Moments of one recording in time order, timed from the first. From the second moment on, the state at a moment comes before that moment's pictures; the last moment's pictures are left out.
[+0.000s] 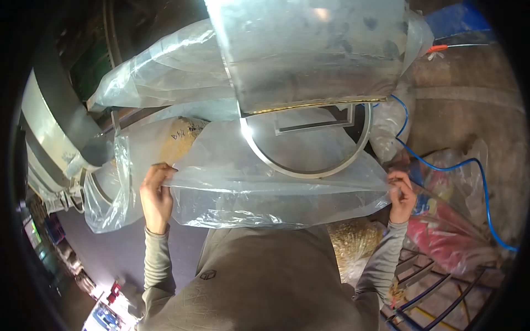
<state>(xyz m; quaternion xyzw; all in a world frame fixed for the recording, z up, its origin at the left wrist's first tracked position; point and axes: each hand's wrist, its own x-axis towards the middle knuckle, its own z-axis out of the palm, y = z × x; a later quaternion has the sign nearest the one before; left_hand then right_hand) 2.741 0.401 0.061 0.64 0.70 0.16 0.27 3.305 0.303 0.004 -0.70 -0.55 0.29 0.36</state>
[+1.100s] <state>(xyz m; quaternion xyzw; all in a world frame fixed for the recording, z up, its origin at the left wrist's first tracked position) 2.741 0.301 -0.023 0.58 0.57 0.01 0.58 3.295 0.295 0.057 -0.59 -0.64 0.44 -0.23</state>
